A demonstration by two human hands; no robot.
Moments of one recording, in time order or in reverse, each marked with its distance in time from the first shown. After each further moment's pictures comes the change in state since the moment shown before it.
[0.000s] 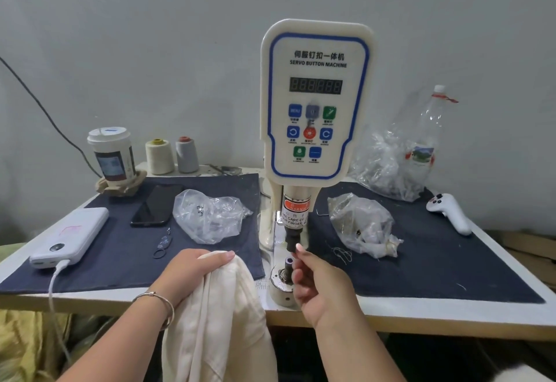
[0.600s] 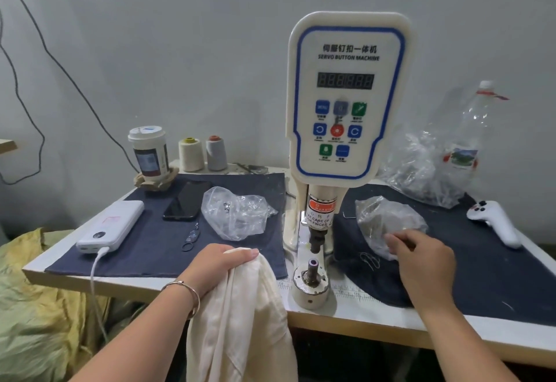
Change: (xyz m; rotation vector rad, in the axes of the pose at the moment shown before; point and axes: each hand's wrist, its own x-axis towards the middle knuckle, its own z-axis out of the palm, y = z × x) left_hand -0.003 0.004 0.000 -0.001 0.008 -0.006; right_hand 0.067 -0.072 -0.082 -1.081 0.357 -1.139
